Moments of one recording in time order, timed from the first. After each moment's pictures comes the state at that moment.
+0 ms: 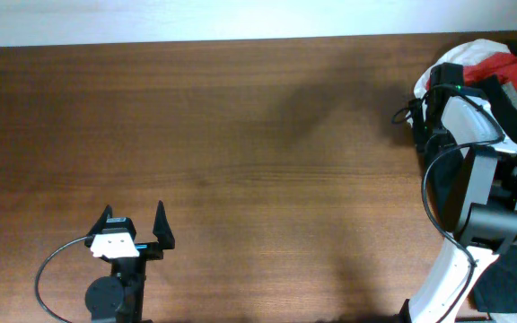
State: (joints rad) left arm 0.07 0.01 0.01 -0.07 0.04 -0.08; right arm -0.23 2.15 1.58 -0.80 0.35 -0.29
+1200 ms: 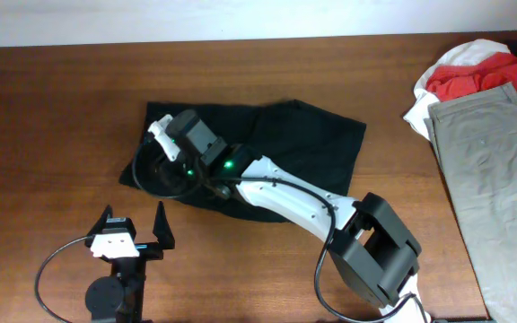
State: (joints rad) left arm 0.07 0.01 0.01 -0.07 0.04 -0.08; right arm 0.85 2.09 1.66 -0.29 -0.25 0.18
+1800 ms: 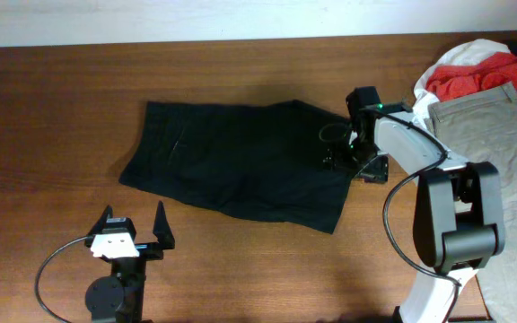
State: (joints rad) left arm 0.07 0.01 0.01 -0.07 0.04 -0.08; right arm 0.13 1.99 1.36 -0.92 -0.10 0.39
